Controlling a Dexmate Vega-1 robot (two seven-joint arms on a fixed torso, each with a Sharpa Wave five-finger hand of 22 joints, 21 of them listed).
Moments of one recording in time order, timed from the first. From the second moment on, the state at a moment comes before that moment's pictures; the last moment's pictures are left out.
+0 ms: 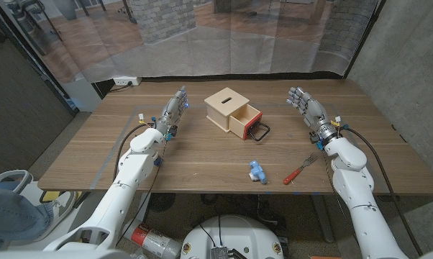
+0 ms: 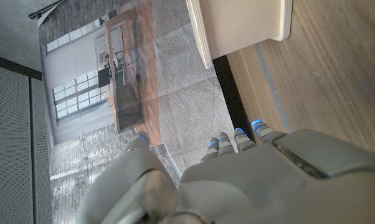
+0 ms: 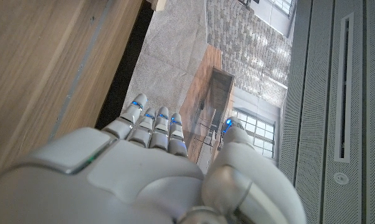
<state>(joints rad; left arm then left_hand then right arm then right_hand) 0.91 0.26 0.07 -1.41 -0.31 -0.04 -0.20 0.30 -0.06 0.27 0.09 0.31 -0.15 0.06 0.20 0.18 -0.10 0.01 0.20 0.18 -0.13 0.02 0.18 0.18 -0.12 -0.04 0.21 0.18 -1.08 -0.14 0.18 -1.55 0.23 0.26 0.46 0.25 0.05 0.33 -0.14 0.19 0.21 0.04 0.20 0.18 0.23 0.05 0.22 0.18 0.14 -0.01 0.19 0.18 0.14 -0.04 0.43 0.17</state>
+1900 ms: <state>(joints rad) 0.90 0.28 0.07 -1.43 -0.29 0.00 -0.19 0.32 -0.04 0.27 0.08 0.31 -0.15 0.06 0.20 0.18 -0.10 0.01 0.20 0.18 -0.13 0.02 0.18 0.18 -0.12 -0.04 0.21 0.18 -1.19 -0.13 0.17 -1.64 0.18 0.38 0.45 0.26 0.05 0.33 -0.14 0.19 0.23 0.03 0.20 0.18 0.25 0.04 0.22 0.18 0.17 -0.02 0.19 0.18 0.16 -0.04 0.42 0.17</state>
